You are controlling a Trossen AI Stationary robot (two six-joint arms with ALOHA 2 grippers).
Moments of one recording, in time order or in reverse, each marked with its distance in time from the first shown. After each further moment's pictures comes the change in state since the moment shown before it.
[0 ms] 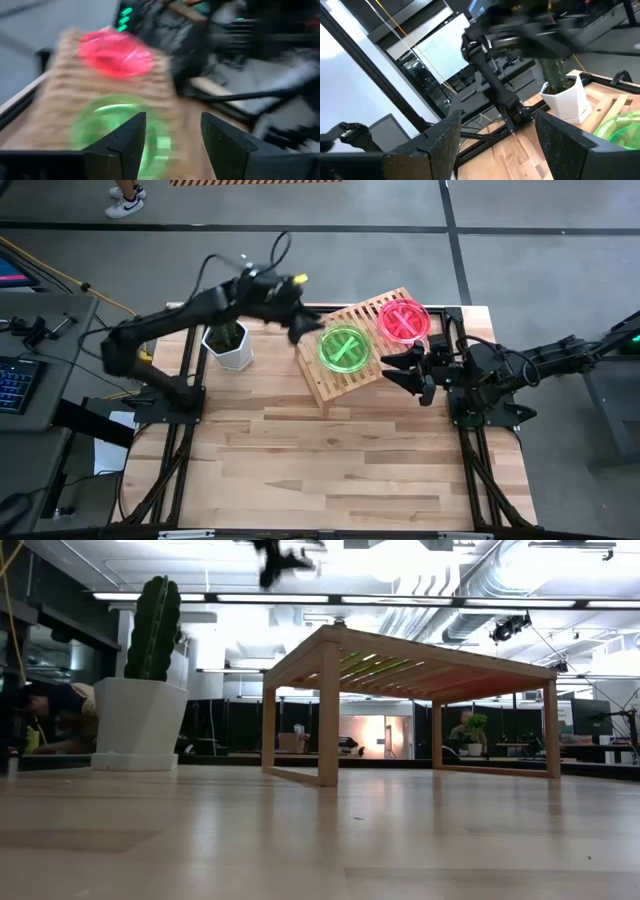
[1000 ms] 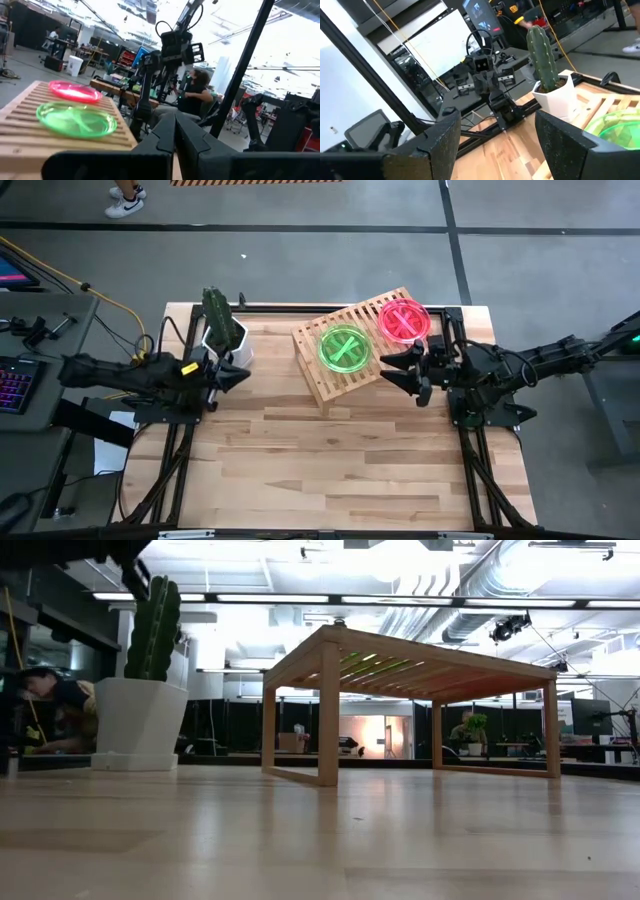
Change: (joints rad) left arm -0.504 -1.076 -1.205 0.802 -0.457 -0.009; right arm 0.000 0.007 0.000 -0.020 0.022 -0.030
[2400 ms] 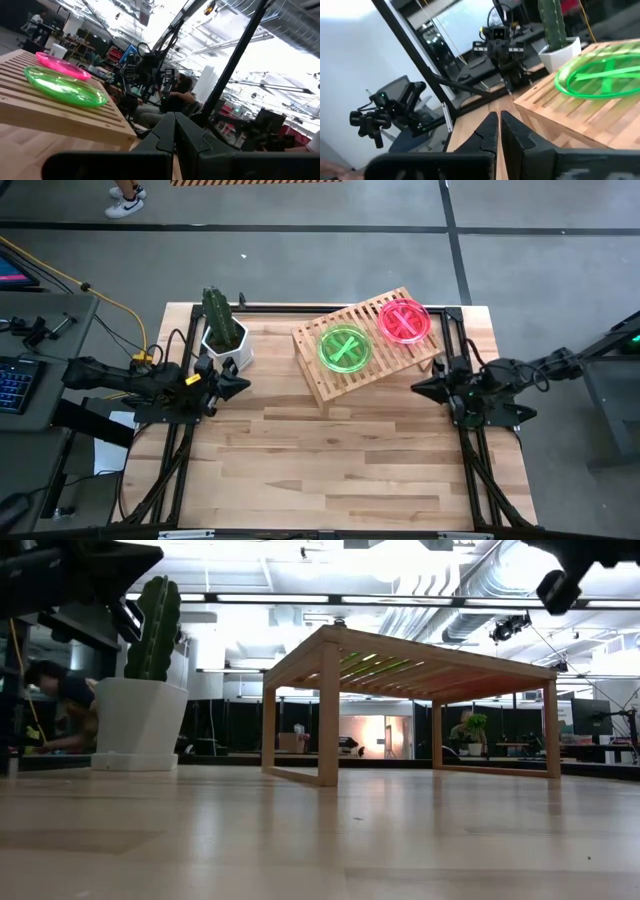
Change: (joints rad) left arm -0.011 -0.090 -0.243 0.194 0.037 -0.148; right arm 0.066 -0.611 -0.496 -0.124 -0.115 -0.048
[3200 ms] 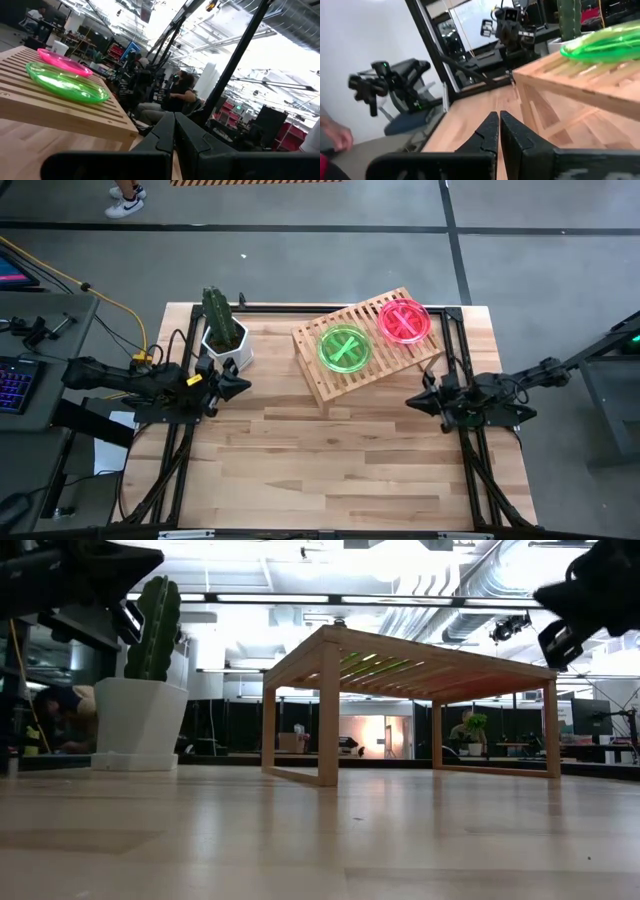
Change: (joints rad) left arm 0.000 0.001 0.001 -0.018 0.000 0.000; right arm 0.000 -0.249 -0.346 0.143 -0.080 -0.157
